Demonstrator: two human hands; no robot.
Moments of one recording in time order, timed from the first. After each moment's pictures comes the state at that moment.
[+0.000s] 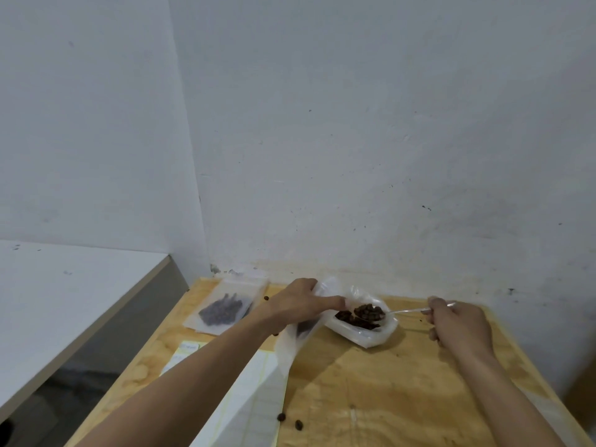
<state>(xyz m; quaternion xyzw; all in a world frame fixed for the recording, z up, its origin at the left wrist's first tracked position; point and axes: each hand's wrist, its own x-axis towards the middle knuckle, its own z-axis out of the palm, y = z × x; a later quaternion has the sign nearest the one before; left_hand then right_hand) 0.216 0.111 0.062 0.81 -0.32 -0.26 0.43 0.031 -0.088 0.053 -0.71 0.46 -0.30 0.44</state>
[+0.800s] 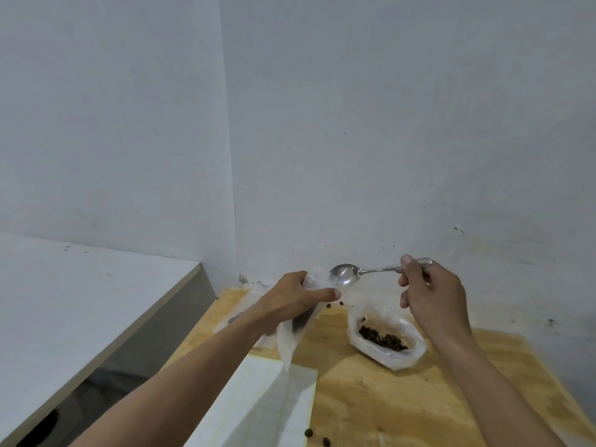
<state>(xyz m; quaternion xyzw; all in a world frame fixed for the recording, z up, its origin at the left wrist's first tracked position) 0.243 0.162 0.084 0.80 -0.30 -0.15 0.50 0.085 -0.021 0.116 -0.77 0.23 -0.40 0.44</state>
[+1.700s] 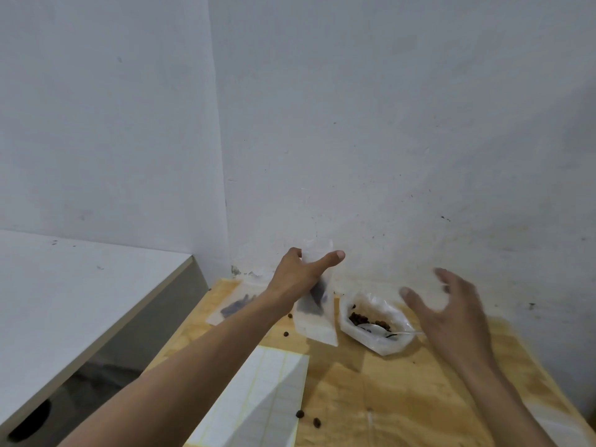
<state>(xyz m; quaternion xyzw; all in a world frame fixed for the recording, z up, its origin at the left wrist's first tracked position) 0.220 0.135 0.104 0.76 -0.19 -0.14 0.61 0.034 -0.040 0.081 -0.83 0.31 -0.33 0.32</state>
